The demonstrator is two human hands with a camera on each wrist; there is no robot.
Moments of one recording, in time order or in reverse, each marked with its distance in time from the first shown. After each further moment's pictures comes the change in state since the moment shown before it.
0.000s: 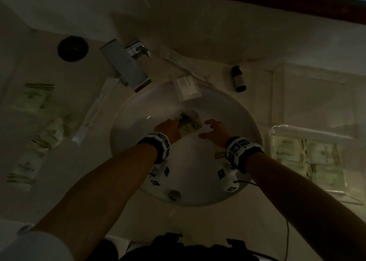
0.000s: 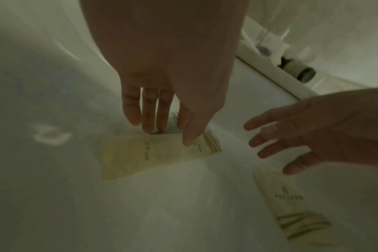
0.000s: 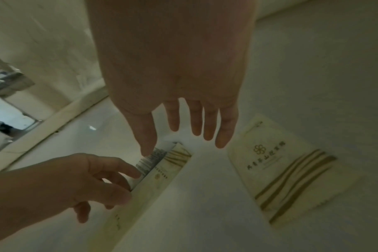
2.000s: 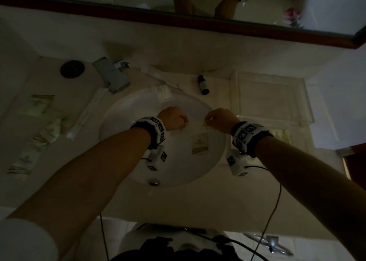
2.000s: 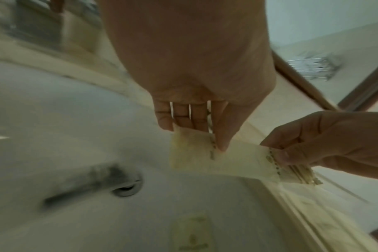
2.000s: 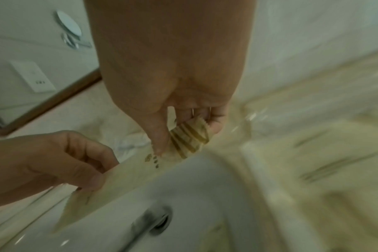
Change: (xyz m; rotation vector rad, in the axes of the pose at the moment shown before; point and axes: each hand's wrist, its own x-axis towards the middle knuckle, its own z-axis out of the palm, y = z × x) left_hand -0.086 0.114 -0.058 -0.194 0.104 0.240; right_hand -0.121 0.032 -0.090 -0.212 0.238 -0.276
